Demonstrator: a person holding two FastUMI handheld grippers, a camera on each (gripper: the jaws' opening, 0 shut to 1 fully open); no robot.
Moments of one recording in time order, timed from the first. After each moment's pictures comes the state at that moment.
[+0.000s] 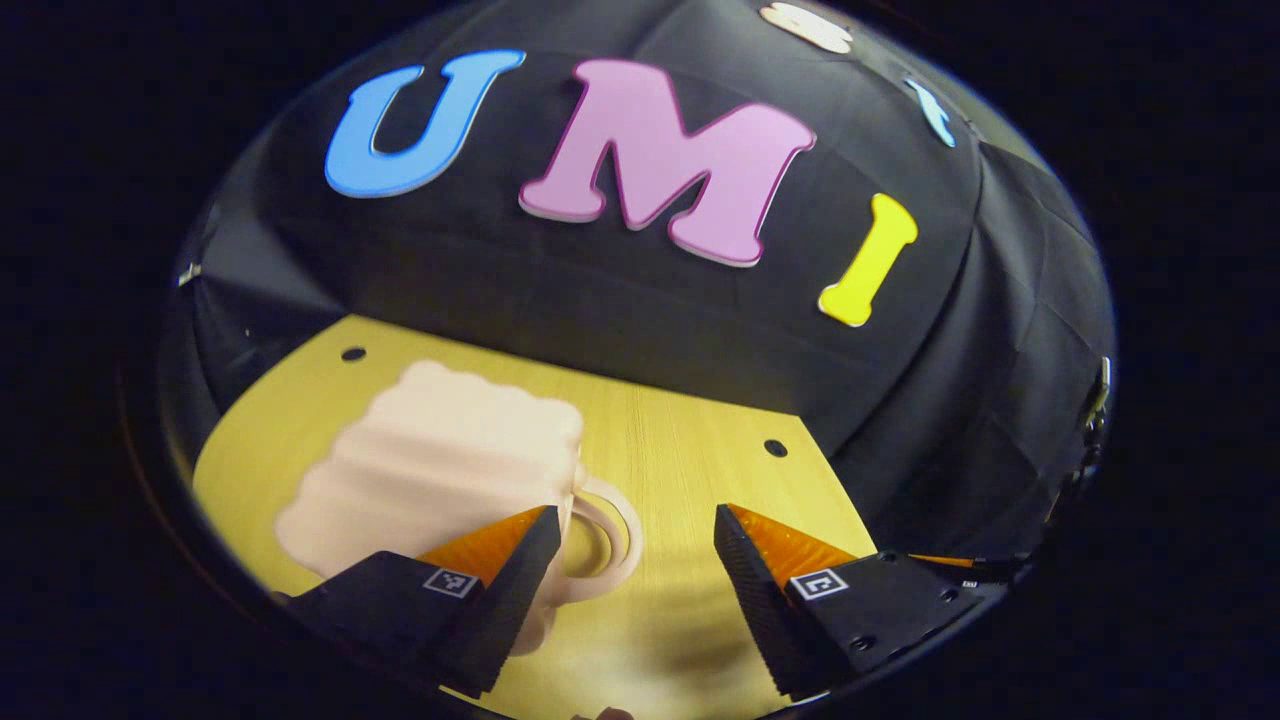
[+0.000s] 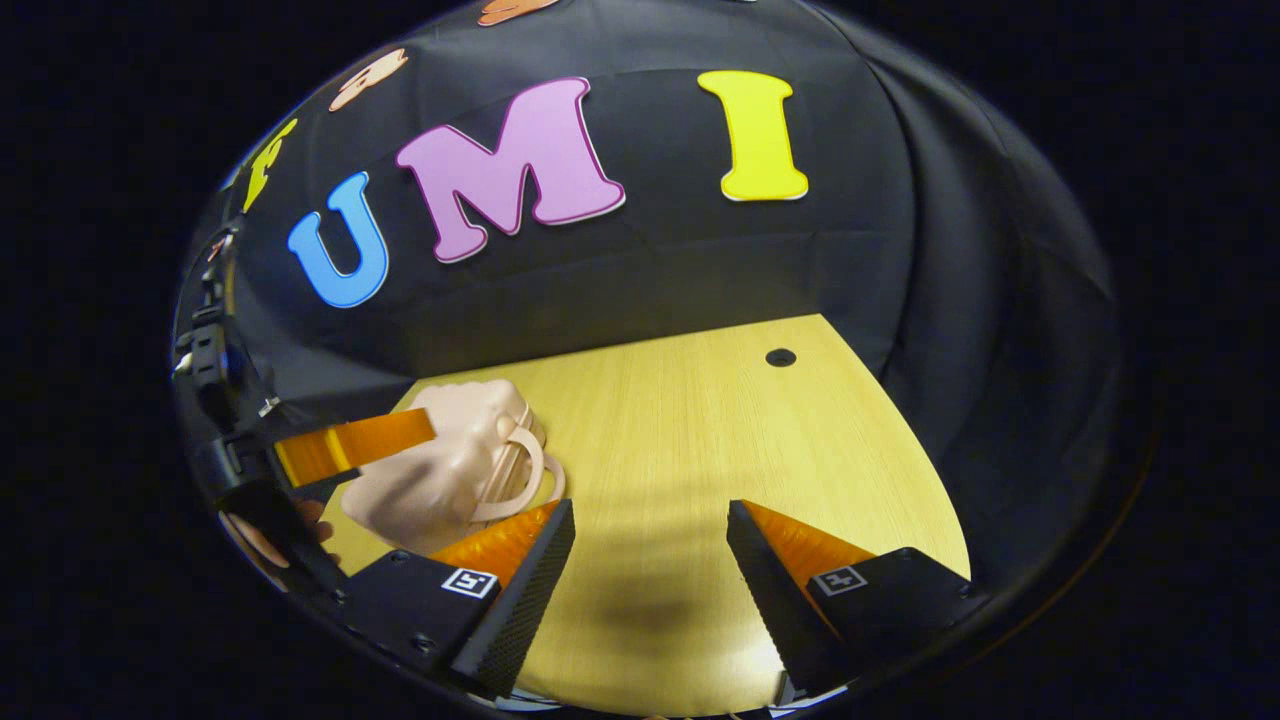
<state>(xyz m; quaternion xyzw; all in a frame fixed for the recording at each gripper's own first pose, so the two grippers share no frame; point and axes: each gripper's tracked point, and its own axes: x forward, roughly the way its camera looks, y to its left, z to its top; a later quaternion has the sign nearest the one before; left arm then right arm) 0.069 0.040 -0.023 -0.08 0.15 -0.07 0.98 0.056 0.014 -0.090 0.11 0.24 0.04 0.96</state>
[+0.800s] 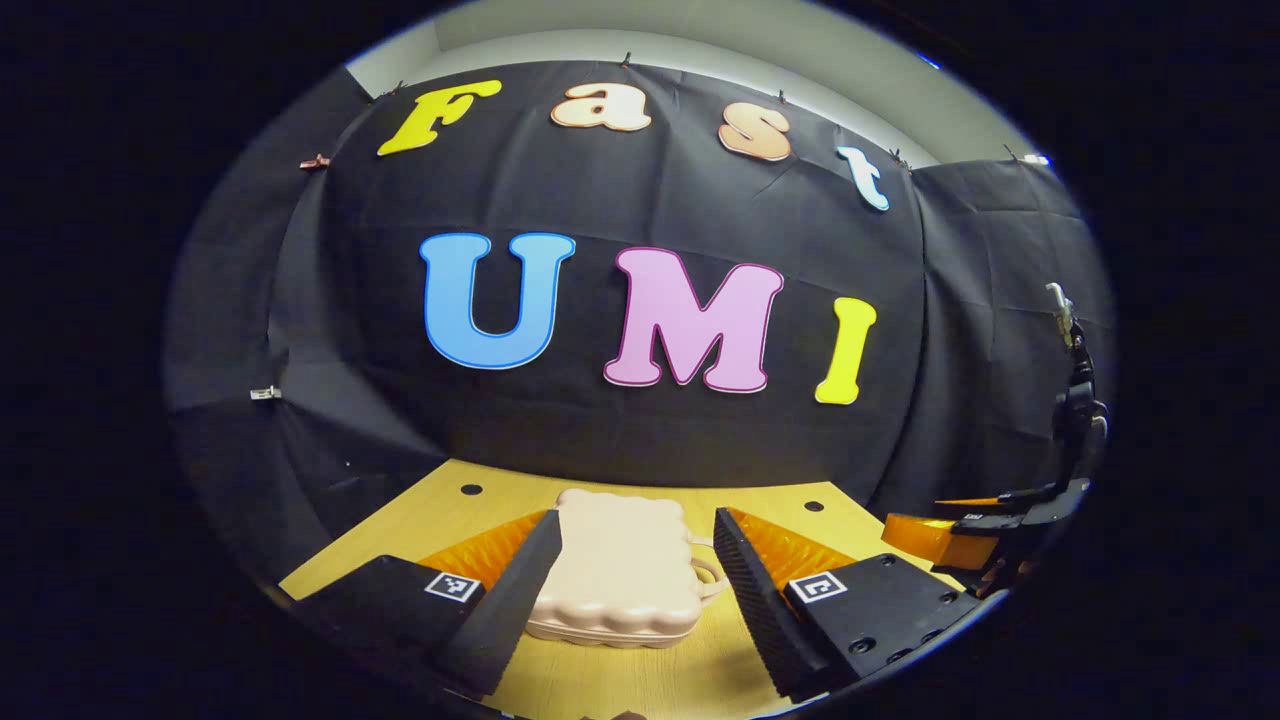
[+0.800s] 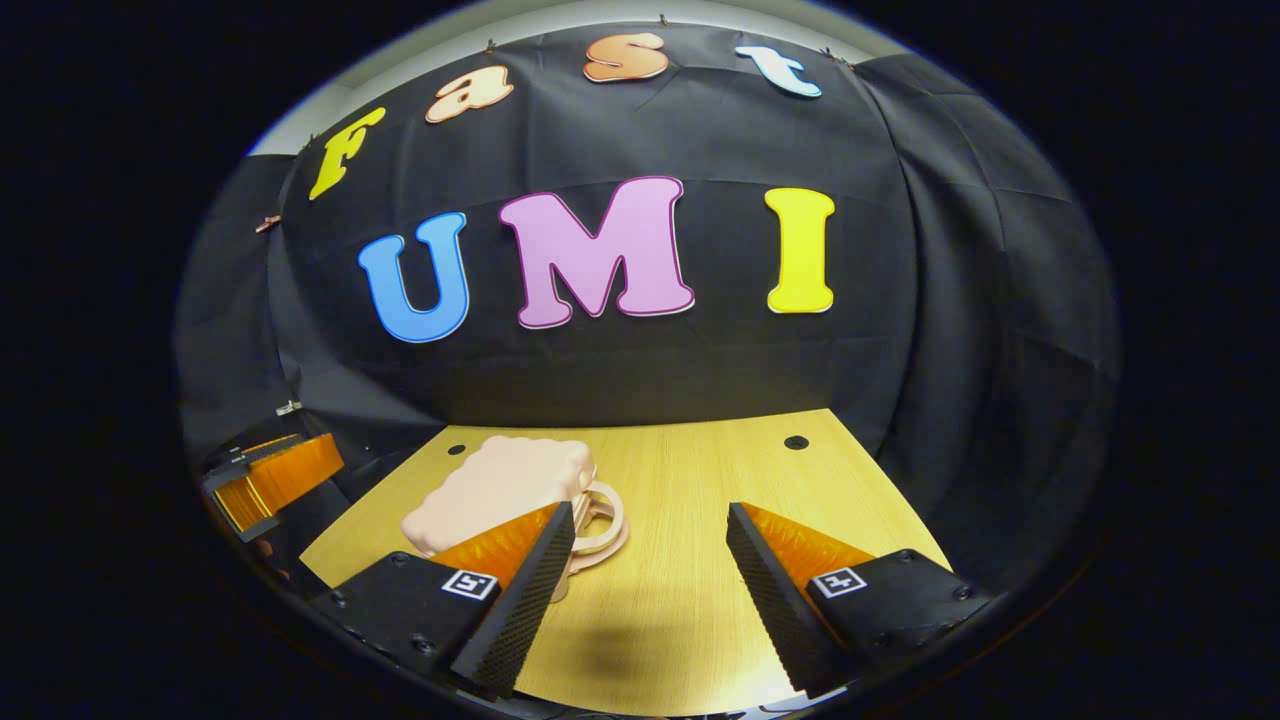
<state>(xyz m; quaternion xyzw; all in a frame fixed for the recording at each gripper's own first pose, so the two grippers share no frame) -0.074 0.153 0.031 -0.05 0.01 -0.02 1.00 -0.026 0.095 -0.017 0.06 0.11 0.04 0.99</state>
